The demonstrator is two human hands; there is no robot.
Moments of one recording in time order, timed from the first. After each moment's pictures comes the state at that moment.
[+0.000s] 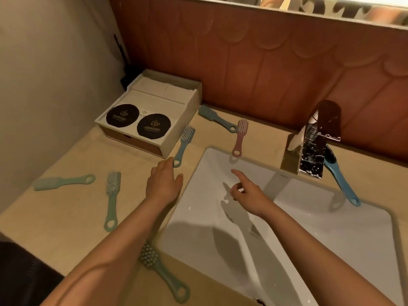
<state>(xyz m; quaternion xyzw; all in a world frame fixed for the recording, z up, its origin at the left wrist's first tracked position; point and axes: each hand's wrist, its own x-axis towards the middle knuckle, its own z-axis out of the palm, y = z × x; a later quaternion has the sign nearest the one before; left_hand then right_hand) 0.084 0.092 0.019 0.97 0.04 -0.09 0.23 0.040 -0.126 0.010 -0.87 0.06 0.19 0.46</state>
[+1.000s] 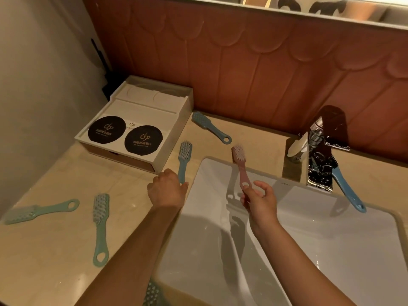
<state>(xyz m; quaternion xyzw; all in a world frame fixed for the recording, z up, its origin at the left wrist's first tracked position) 0.125 0.073 0.009 0.99 0.05 -0.09 0.06 0.057 -0.102 0.007 -0.52 0.40 -0.07 0.75</state>
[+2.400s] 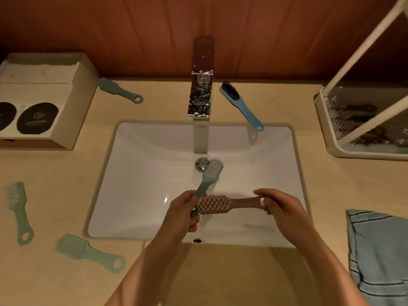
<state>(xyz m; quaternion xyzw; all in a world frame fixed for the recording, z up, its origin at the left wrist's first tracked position) -0.086 -0.071 0.032 0.69 0.10 -0.39 0.60 -0.190 -0.267 0.020 -0.77 0.31 0.01 0.56</state>
